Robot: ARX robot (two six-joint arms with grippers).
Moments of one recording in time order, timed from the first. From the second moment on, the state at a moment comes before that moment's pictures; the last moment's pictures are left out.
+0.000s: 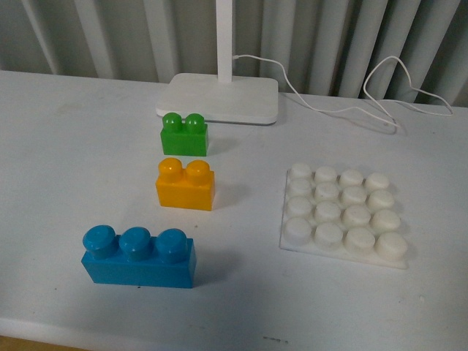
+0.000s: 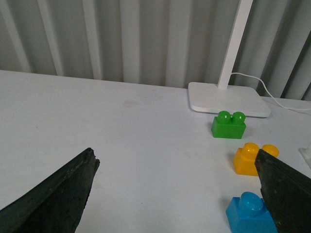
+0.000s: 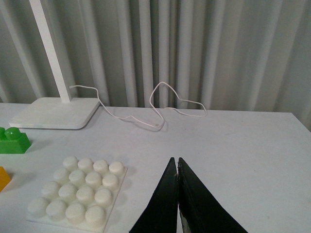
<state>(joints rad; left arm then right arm) 0.00 0.00 0.01 0.00 0.00 0.00 0.00 0.06 0.06 -0.01 0.00 0.00</state>
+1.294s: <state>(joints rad) 0.00 0.00 0.01 0.00 0.00 0.00 0.00 0.00 0.01 0.00 0.00 0.00</state>
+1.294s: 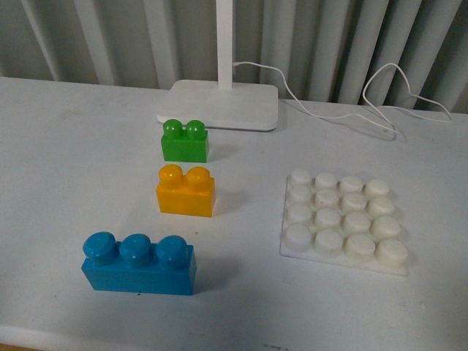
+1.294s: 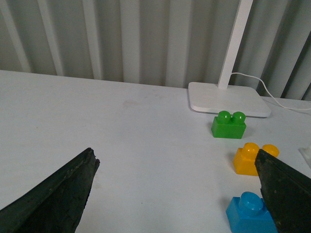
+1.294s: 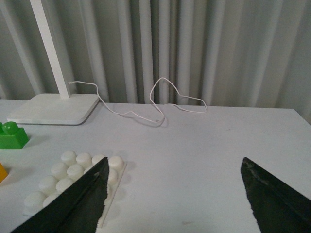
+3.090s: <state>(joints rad) -0.19 1.32 1.07 -0.62 0.43 1.23 0.00 0.00 0.01 0.00 0.00 0.00</state>
